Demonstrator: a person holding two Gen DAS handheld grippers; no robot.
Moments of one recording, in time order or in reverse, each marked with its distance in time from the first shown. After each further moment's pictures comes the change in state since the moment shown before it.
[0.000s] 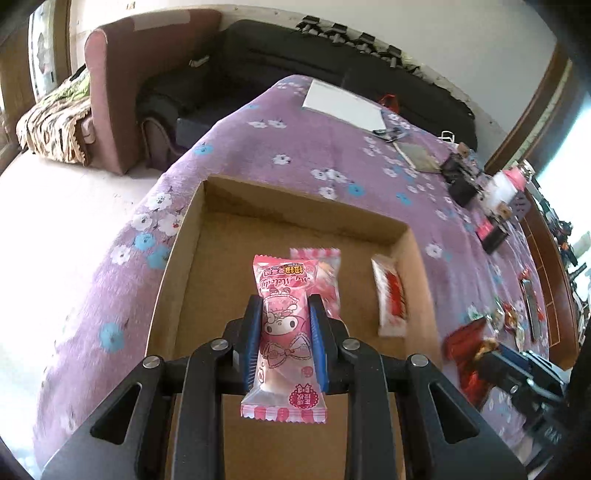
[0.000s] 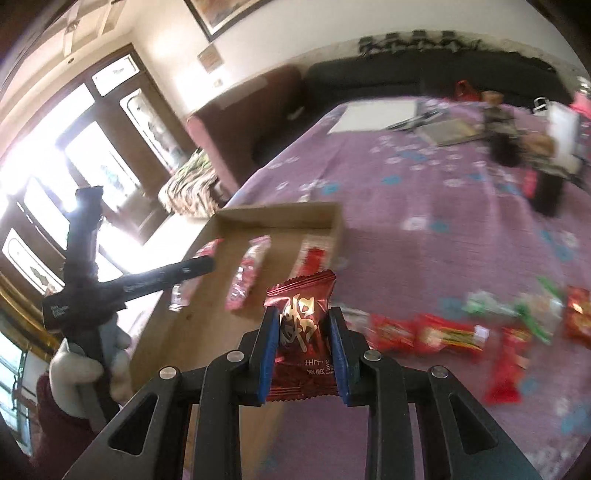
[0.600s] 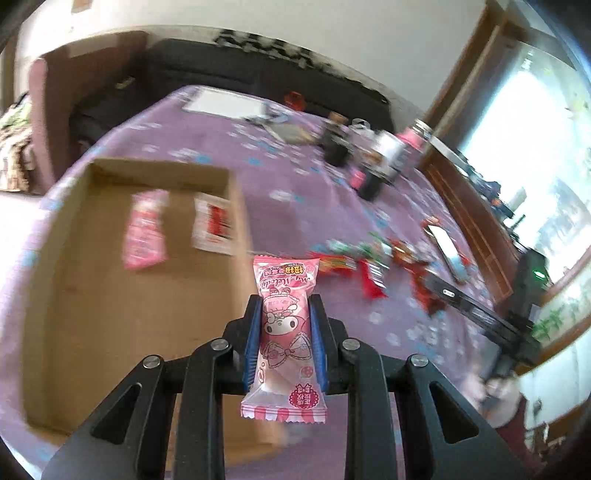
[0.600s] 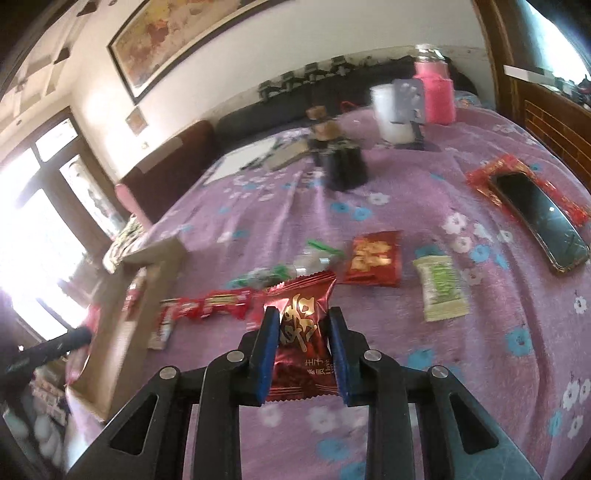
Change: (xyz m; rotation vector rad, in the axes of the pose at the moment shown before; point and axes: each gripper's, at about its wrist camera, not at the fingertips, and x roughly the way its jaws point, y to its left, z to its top) left arm -0.076 -0.102 -0.086 0.134 -0.070 -0.205; right arm -0.121 -0.158 -0.080 0.192 -0.202 -0.204
